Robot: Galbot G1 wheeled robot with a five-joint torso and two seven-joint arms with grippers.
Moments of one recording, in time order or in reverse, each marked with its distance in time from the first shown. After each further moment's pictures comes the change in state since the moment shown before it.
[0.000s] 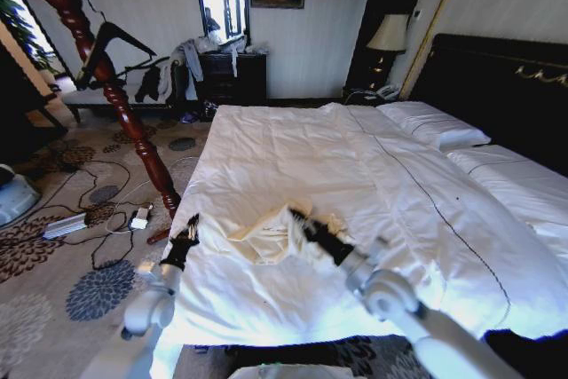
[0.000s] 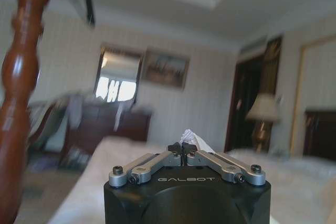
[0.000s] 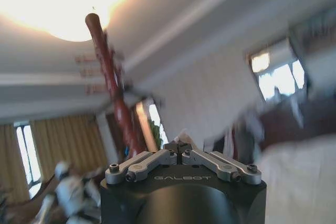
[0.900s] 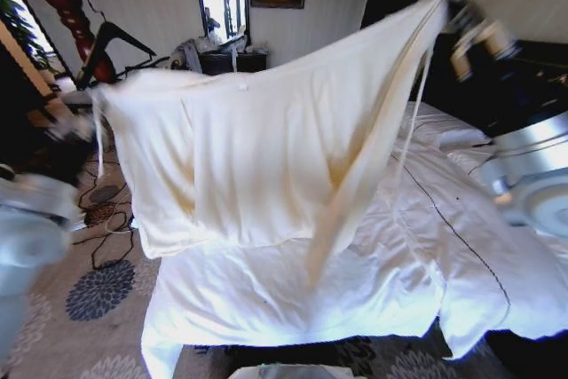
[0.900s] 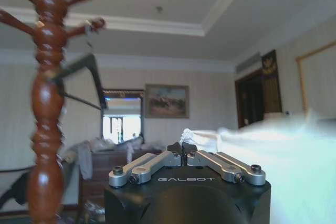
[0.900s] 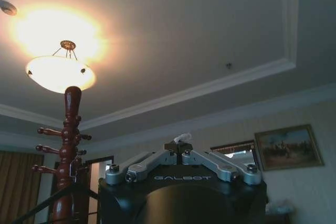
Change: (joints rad) left arm -0.058 0.360 -0.281 -0.081 -0.265 0.160 -0.075; right arm 0.149 -0.345 0.441 0.019 0.352 0.045 0.210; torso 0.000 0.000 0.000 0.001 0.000
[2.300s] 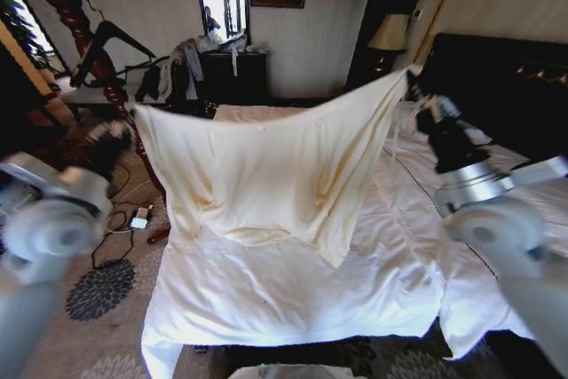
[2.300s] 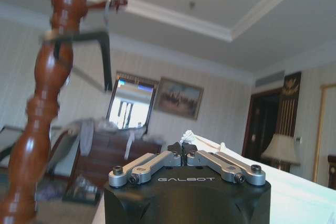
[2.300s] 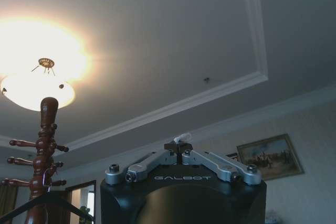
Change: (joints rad) left arm -0.229 -0.131 0.168 -0.015 -0.091 0.143 -0.179; right arm 0.017 0.376 -0.154 -0.112 -0.325 0.034 -0.134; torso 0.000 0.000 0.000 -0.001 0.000
